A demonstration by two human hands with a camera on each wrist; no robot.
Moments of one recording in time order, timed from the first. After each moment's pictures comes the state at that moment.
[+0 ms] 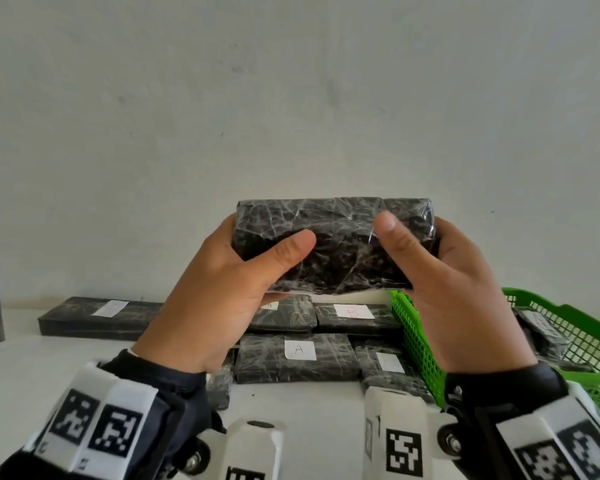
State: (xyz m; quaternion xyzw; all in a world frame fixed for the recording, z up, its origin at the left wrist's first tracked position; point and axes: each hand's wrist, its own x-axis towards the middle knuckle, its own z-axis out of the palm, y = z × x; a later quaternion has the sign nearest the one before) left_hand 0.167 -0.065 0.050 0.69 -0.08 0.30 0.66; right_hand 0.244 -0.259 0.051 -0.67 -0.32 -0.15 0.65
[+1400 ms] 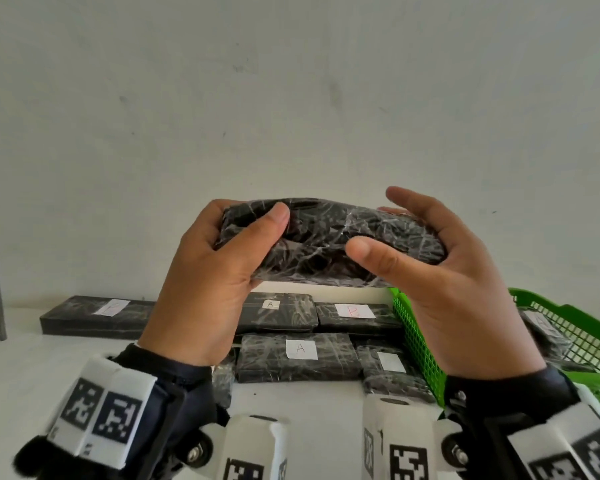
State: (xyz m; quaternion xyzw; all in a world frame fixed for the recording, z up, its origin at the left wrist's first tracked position) left_hand 0.172 -0.060 0.049 0.60 -0.11 0.35 0.71; right_hand 0.229 -0.256 0.057 -0.68 -0.32 -0.17 0.64
